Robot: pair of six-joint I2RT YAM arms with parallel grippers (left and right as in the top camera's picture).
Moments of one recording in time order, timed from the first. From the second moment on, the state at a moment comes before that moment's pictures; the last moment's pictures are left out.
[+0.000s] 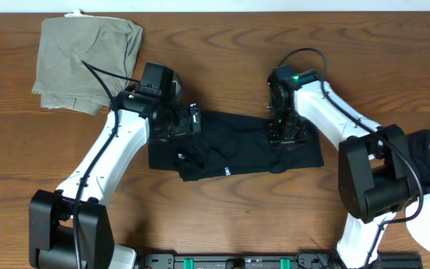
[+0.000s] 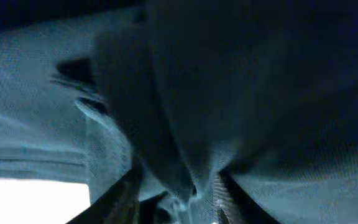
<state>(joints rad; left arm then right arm) -0.26 1.62 1.18 -0.82 0.25 -0.43 0.37 2.00 1.41 -1.14 -0.09 0.25</state>
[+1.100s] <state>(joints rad) -0.26 1.62 1.18 -0.82 0.25 -0.43 0.44 2.00 1.52 -1.10 -0.05 0.36</state>
